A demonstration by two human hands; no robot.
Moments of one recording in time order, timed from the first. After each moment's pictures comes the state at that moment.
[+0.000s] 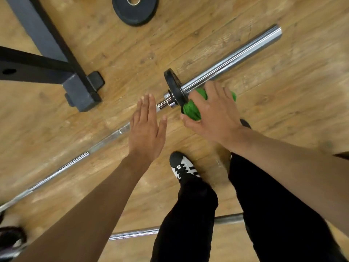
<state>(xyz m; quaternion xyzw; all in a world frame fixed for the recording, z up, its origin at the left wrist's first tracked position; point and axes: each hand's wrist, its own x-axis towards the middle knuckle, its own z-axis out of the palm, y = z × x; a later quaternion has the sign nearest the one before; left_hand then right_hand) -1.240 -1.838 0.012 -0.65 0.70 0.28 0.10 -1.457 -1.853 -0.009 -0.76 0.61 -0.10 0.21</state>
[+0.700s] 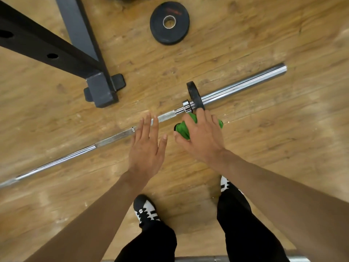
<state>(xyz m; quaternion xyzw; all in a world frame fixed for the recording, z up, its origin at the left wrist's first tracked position) -1.175 -1.783 0.048 -0.68 0.67 0.28 0.08 -1.365 -1.818 0.027 -0.77 0.61 -0.05 0.21</state>
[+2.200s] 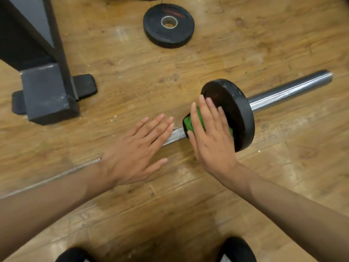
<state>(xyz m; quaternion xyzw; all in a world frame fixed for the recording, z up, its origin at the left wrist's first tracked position) -1.067 -1.866 -0.217 -0.34 0.94 0.00 0.01 -1.313 -1.850 -0.218 -0.80 0.59 -0.12 -0.07</state>
